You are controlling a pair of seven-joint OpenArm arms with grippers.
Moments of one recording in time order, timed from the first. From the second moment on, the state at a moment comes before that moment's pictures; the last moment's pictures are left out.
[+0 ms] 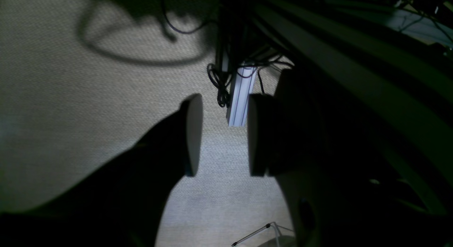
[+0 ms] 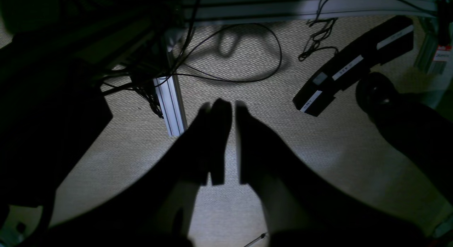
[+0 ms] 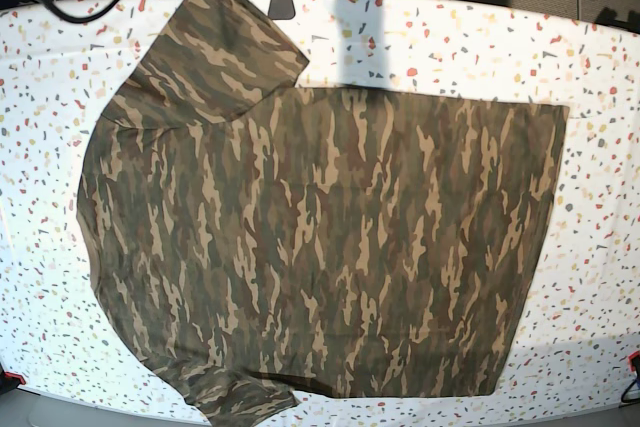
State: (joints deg) left arm 7.8 1.2 -19.6 11.6 10.5 -10.0 -0.5; right arm -6.4 3.9 6.8 13.8 -7.2 2.0 -4.6
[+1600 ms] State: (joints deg) left arm 16.7 1.4 -19.6 21.7 10.8 -10.0 -2.0; right arm -12.6 8.7 6.8 17.9 -7.0 8.9 0.0
